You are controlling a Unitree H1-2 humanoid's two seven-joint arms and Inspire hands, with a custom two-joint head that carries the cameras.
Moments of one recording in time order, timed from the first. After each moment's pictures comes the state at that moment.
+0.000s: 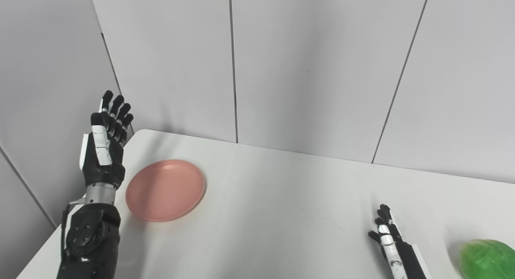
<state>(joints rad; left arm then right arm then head) -0.39 0.17 0.33 0.06 -0.19 -0.09 0.06 -0.15 -0.19 -0.02 0.05 0.09 -0.01 0.15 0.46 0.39</state>
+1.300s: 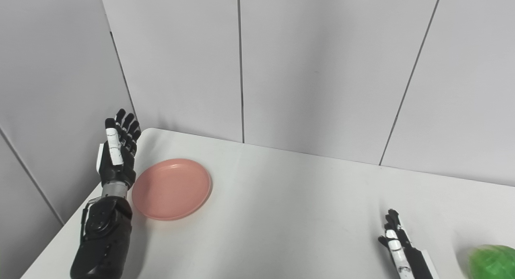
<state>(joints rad) -0.50 0.22 0.36 0.44 -0.29 -0.18 0.06 -0.13 -0.20 -0.02 0.01 0.08 0.02 0.16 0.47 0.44</state>
